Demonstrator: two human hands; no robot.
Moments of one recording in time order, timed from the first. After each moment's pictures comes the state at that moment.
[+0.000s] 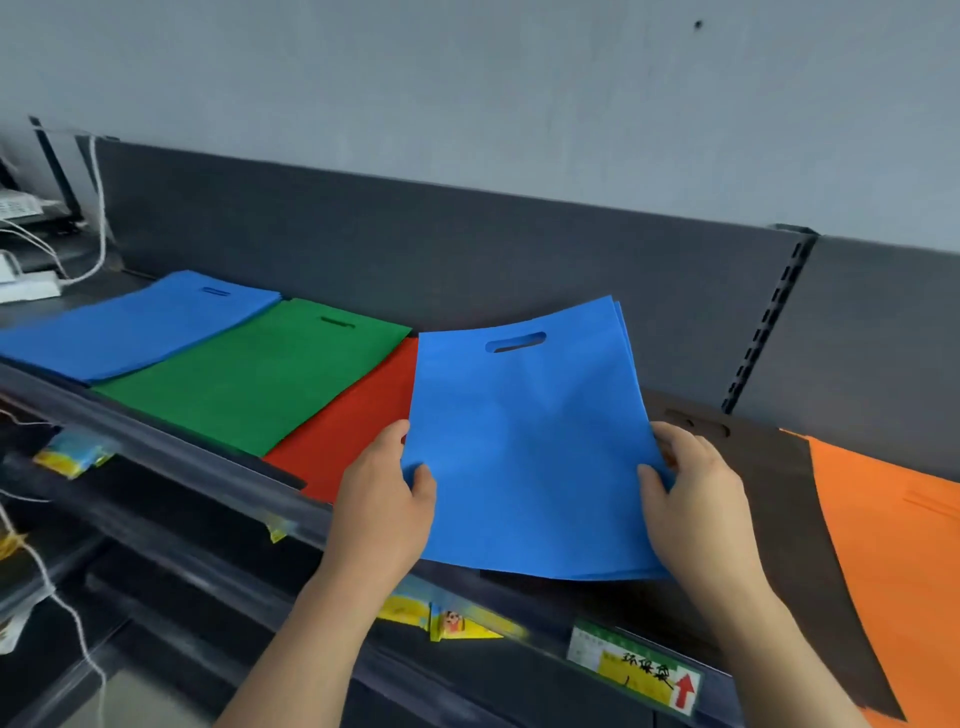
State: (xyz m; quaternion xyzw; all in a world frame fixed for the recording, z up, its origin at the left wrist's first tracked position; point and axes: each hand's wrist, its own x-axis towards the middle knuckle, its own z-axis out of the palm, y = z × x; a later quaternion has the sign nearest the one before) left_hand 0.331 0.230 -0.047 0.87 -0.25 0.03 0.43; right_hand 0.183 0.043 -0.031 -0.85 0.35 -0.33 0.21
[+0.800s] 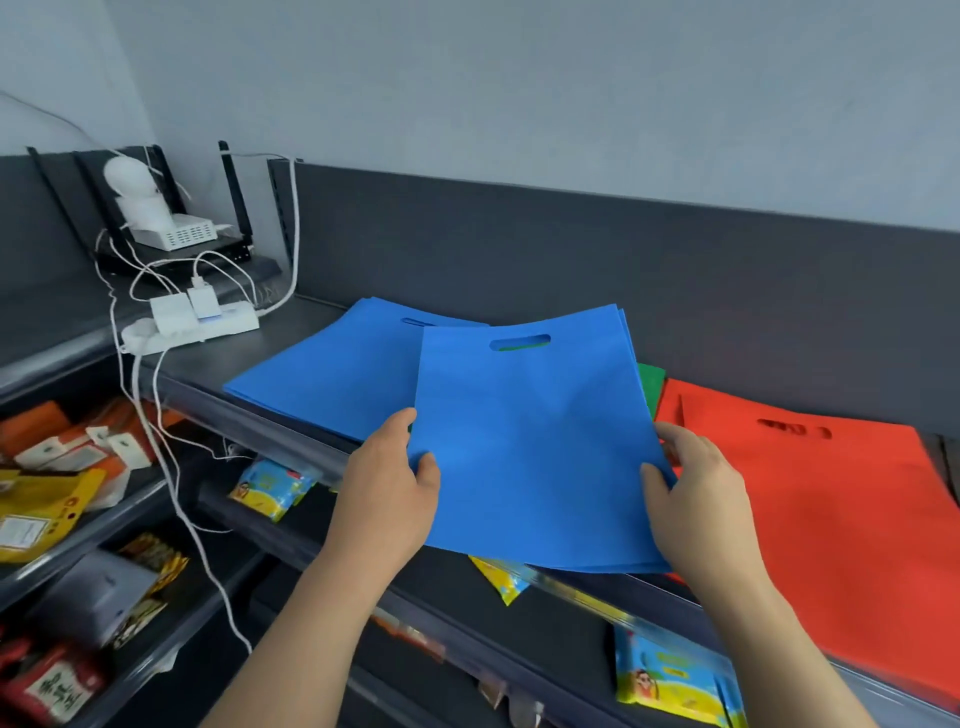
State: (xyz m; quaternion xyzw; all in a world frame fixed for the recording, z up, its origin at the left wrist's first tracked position) left_hand 0.605 0.459 -0.028 0.88 -0.24 0.03 0.41; right_hand 0.470 0.255 -0.038 -0.86 0.32 -0.32 0.24
